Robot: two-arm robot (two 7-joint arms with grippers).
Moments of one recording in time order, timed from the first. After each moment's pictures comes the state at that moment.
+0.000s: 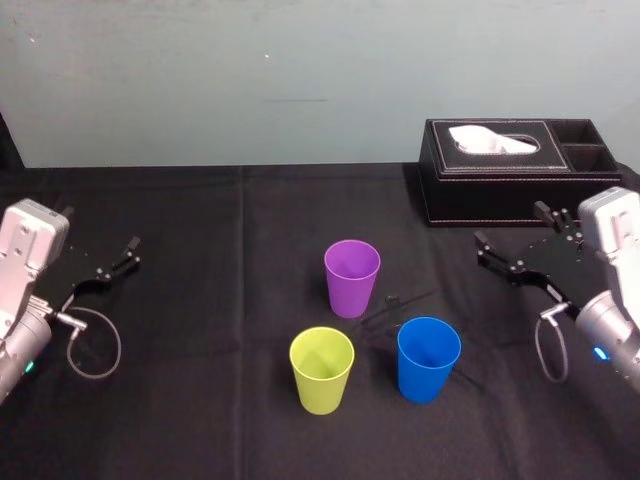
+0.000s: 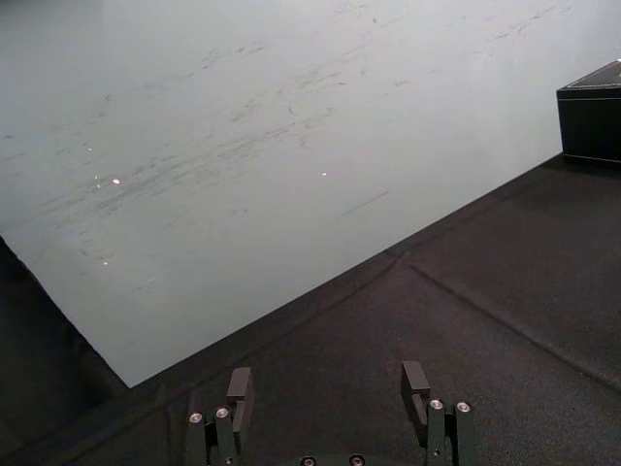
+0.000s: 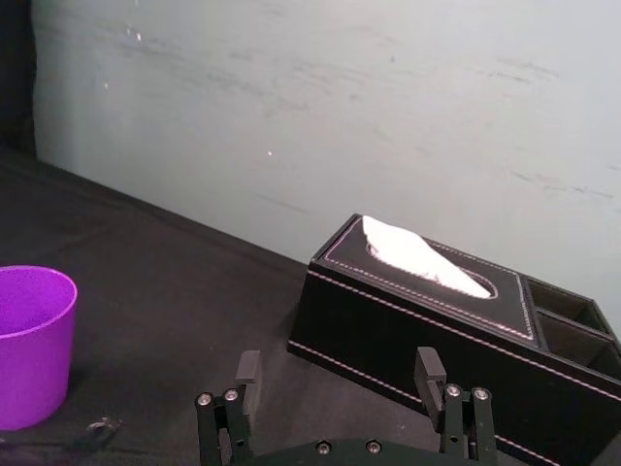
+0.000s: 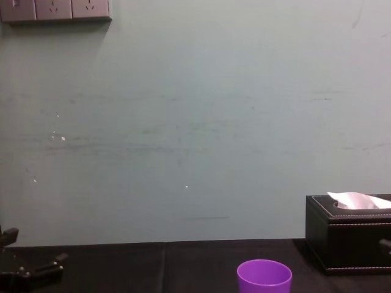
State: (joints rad) left arm -0.20 0.60 0.45 -1.41 -0.25 -0.12 0.03; right arm 0.16 0.62 -0.39 -1.45 0.33 -0.14 0.04
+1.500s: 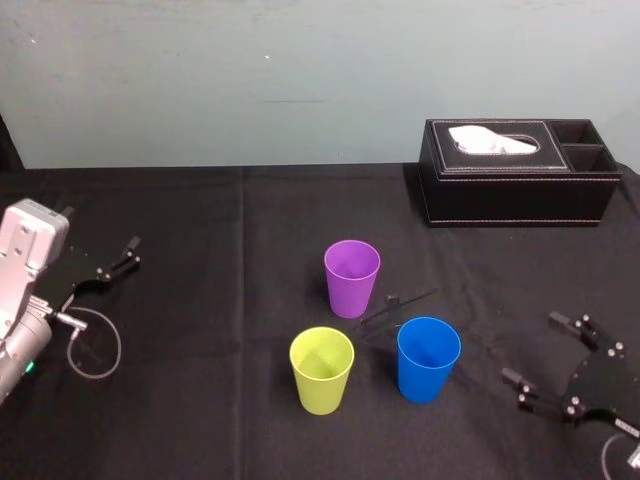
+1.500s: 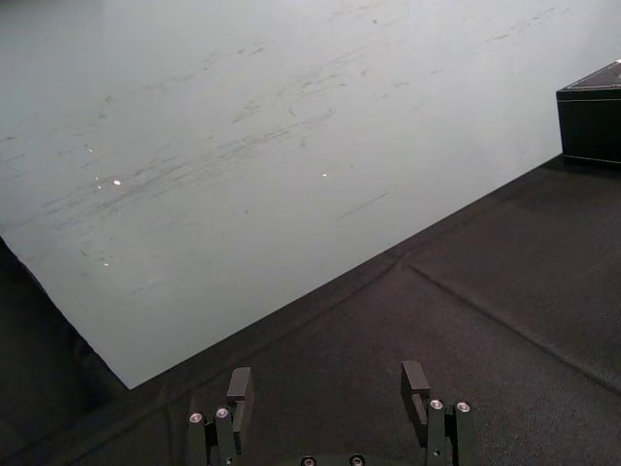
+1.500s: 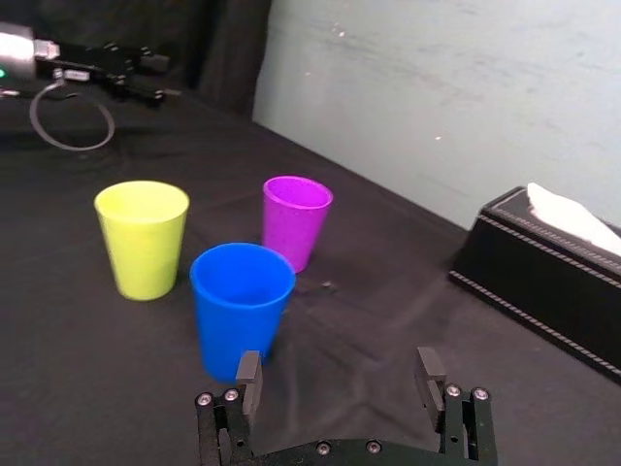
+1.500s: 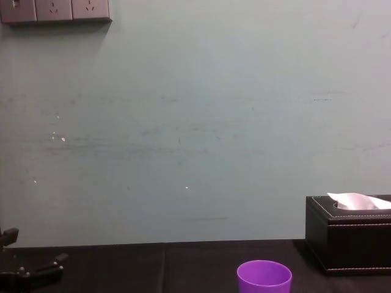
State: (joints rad) left arm -0.20 0.60 0.45 -1.41 -0.25 -0.12 0.03; right arm -0.32 0.86 -0.15 -1.74 0.43 -0.29 0.36
